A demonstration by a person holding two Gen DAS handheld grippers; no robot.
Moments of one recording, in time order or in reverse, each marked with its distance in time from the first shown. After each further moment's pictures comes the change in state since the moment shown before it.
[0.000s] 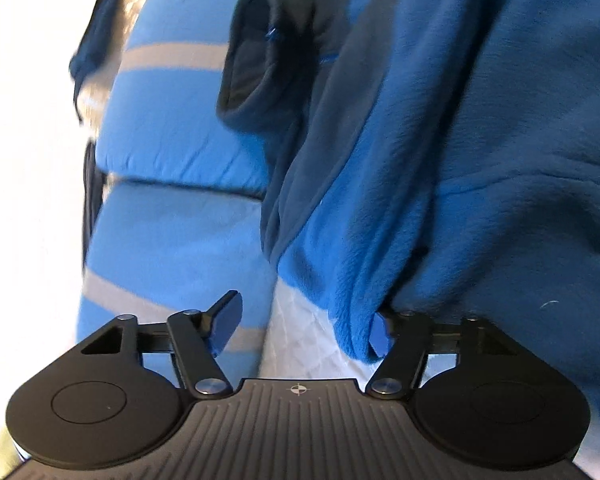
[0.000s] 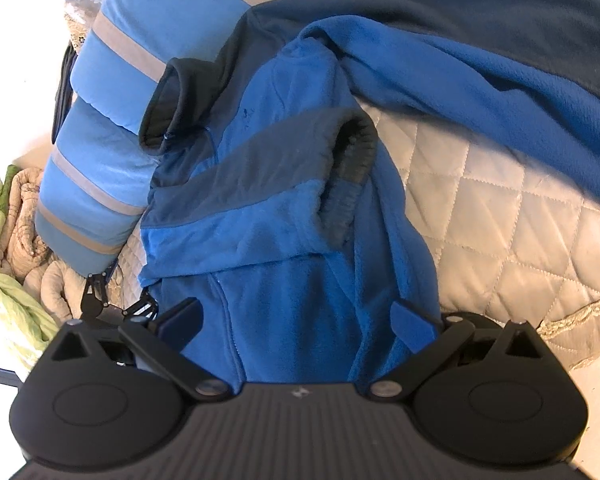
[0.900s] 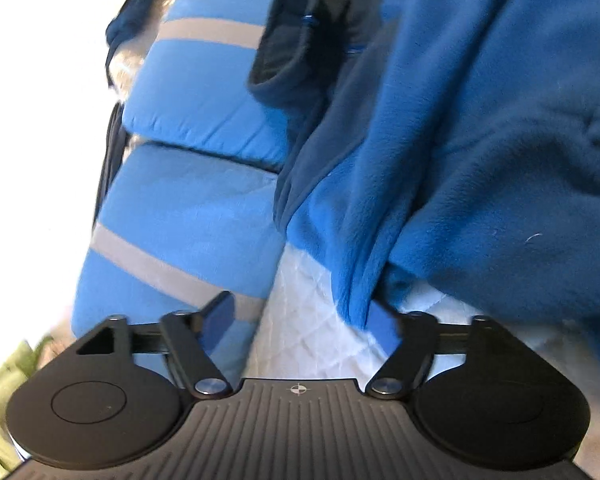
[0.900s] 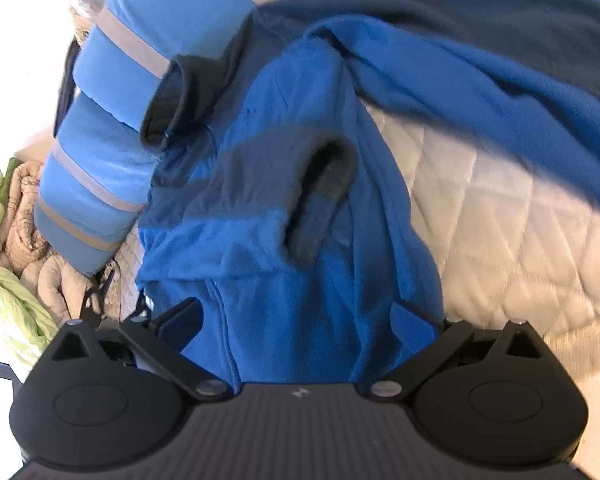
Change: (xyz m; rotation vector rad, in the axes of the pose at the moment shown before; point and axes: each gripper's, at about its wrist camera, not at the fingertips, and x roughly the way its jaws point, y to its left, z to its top) left arm -0.029 0.024 -0.036 -0.245 0.045 -0.043; right arm 0.007 -0.003 0.009 -0.042 -0.031 0.018
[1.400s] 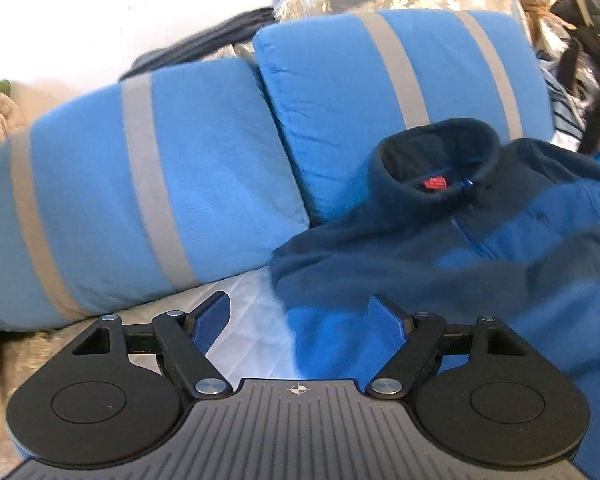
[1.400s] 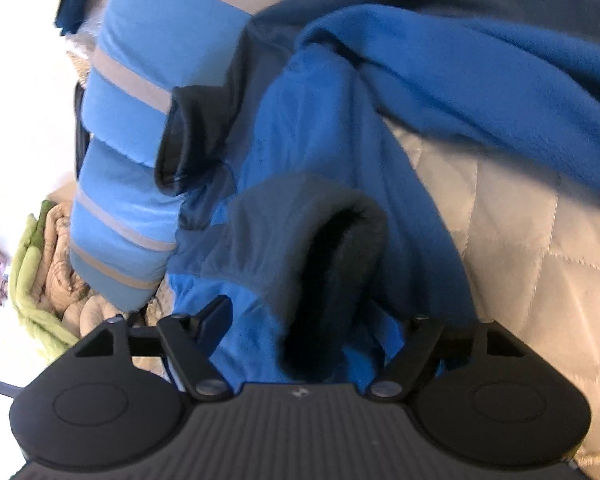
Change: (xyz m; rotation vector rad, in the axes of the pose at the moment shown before) left arm 0.041 0.115 0.039 -0.881 0.013 -0.266; right arm 0.066 -0.032 0.043 0.123 -0.015 0.165
